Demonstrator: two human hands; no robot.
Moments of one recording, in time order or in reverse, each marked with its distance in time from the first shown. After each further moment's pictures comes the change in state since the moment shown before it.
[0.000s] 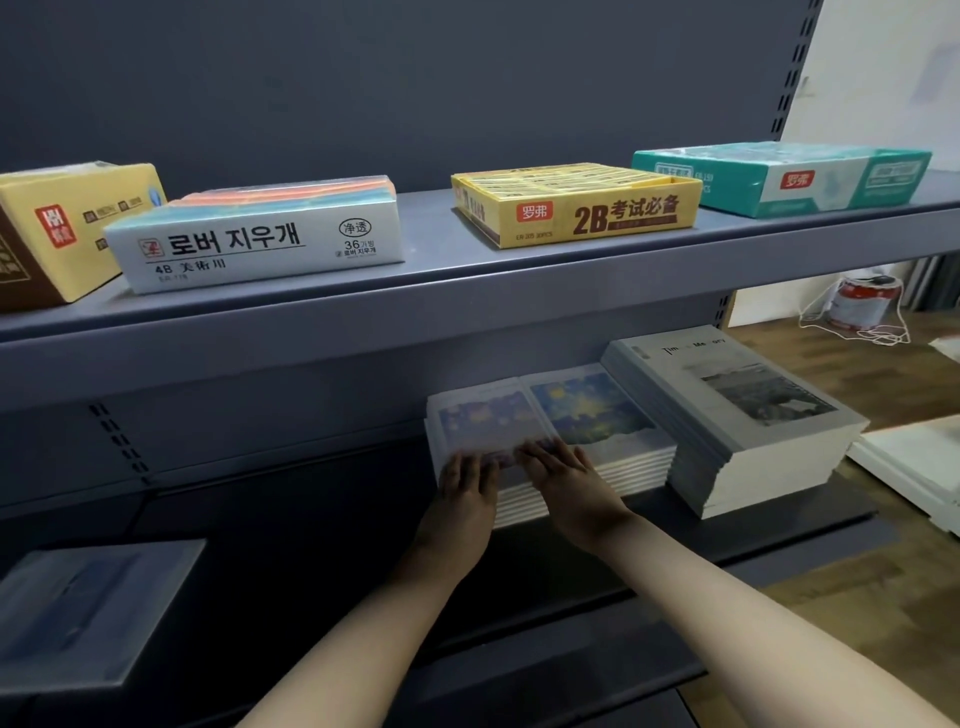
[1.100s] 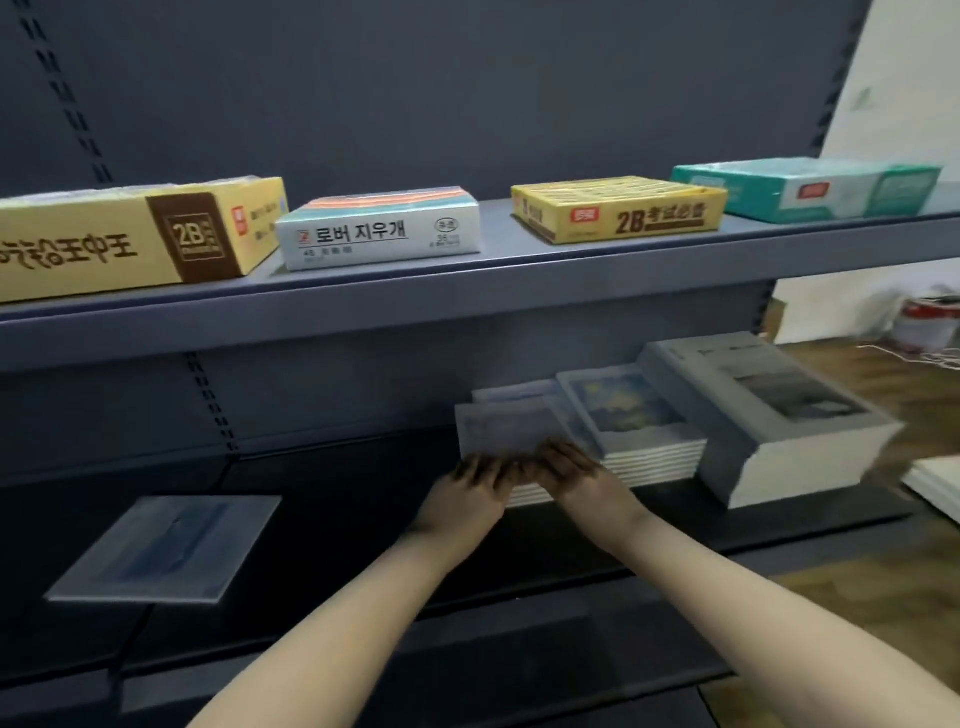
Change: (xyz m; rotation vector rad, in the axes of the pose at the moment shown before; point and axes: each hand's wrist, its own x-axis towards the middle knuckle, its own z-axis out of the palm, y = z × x) left_hand -0.066 -0.021 -0.048 0.134 0.211 0.156; right_hand -0.027 -0.037 -0.004 -0.215 0.299 -0.330
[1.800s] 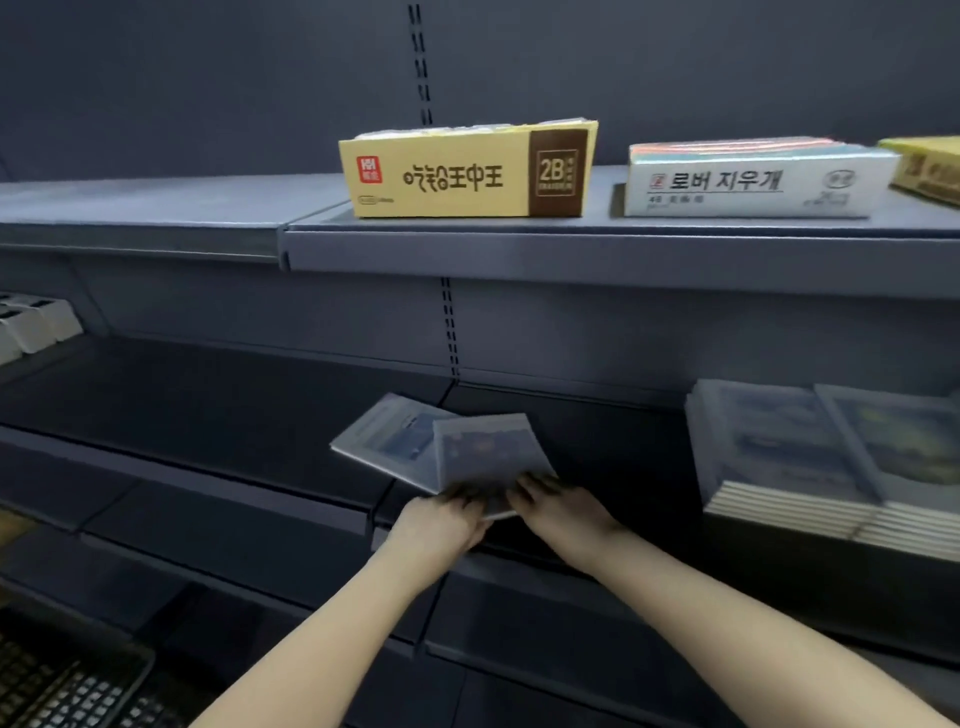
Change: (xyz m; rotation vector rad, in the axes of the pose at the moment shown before) left_hand -0.210 -0.116 0.001 0.097 -0.087 -0.311; right_hand 0.104 -0.209 0.015 0.168 -0.071 -0.427
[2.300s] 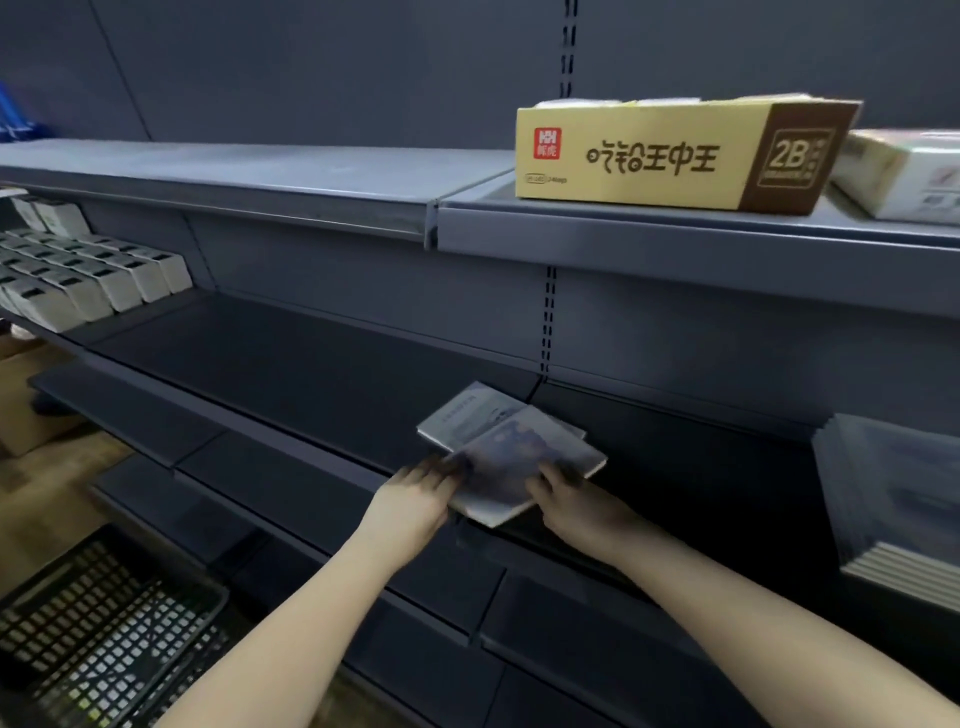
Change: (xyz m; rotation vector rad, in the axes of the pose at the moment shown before) left_hand -0.078 -0.107 0.020 -0.040 -0.119 -0.297; right_hand 0.081 -0.046 -0.001 -0.207 0.001 -0.157
